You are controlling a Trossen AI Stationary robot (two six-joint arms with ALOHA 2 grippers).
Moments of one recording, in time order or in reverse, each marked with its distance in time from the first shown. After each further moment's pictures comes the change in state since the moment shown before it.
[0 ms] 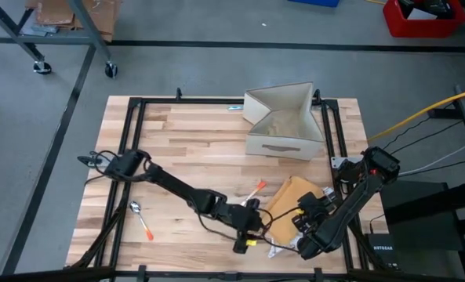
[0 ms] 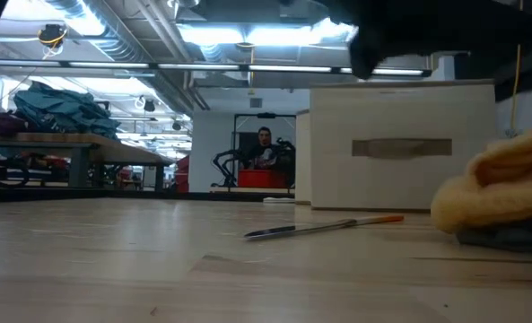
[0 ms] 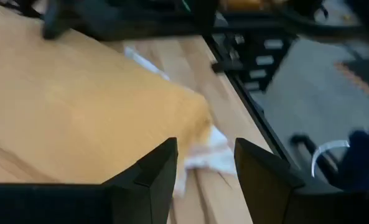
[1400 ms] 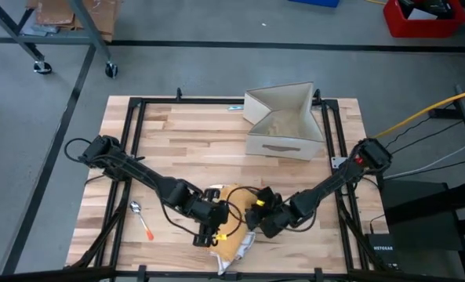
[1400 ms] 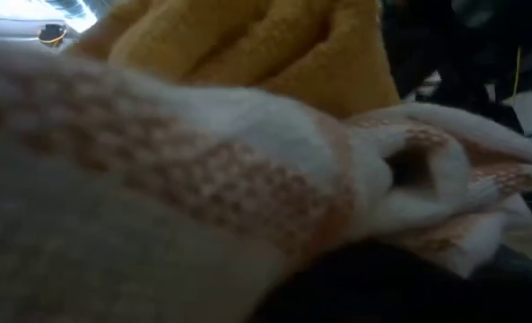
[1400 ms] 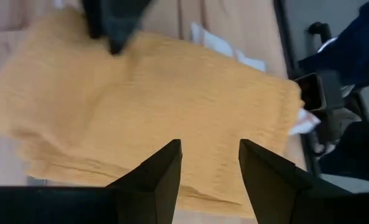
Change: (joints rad) left arm -0.076 -0.330 0.003 -0.896 -0.019 -0.217; right arm -0.293 -0.006 -0.253 1.313 0.311 -0.362
